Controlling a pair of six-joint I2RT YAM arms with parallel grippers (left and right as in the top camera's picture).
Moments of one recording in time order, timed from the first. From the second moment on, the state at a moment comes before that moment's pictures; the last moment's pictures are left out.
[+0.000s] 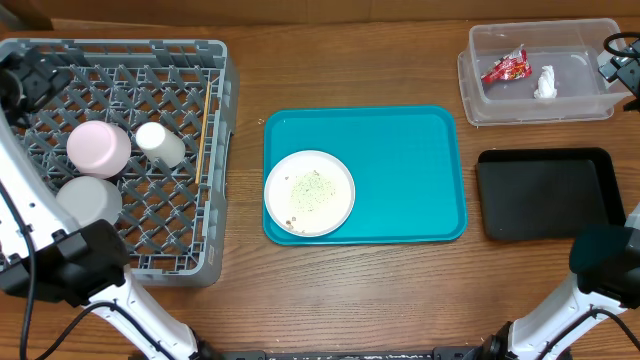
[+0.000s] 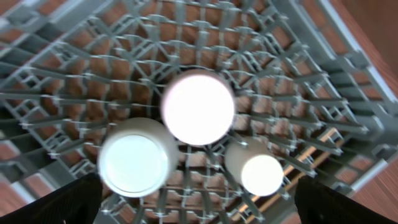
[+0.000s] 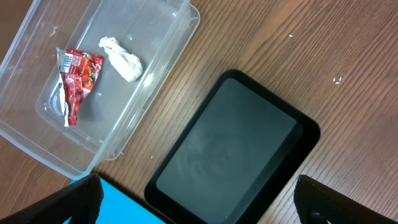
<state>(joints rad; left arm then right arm) 0.52 2.11 2.60 -1.64 -0.03 -0.37 -0.39 1.99 2.38 -1.61 0.15 0.56</state>
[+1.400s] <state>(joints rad) 0.53 2.11 2.60 -1.64 -0.04 -0.37 0.43 2.08 1.94 -1.32 -0.19 0.26</state>
